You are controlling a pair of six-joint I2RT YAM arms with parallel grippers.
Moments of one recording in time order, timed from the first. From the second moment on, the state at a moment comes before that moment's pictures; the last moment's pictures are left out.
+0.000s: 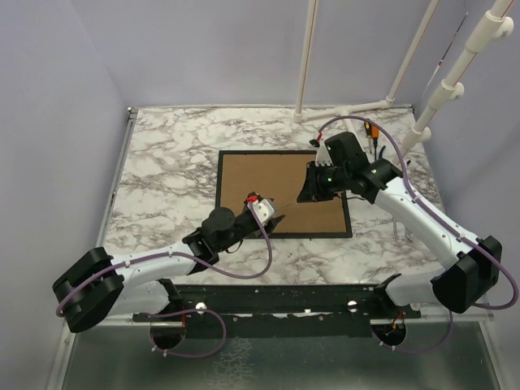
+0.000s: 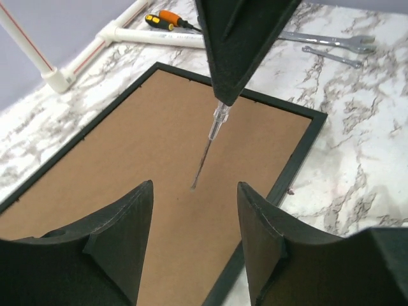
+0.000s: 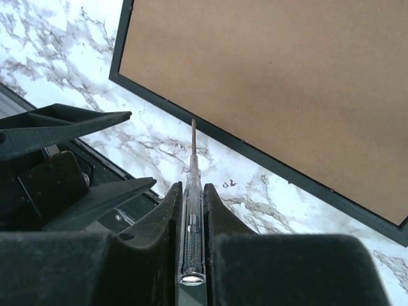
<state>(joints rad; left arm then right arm) -0.93 1.15 0.43 0.66 0.02 0.14 0.58 1.35 1.24 -0.74 -0.28 0.40</state>
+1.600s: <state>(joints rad) -0.93 1.38 0.57 0.86 0.08 -0.15 0.58 0.84 0.84 -0.26 -0.20 0.43</state>
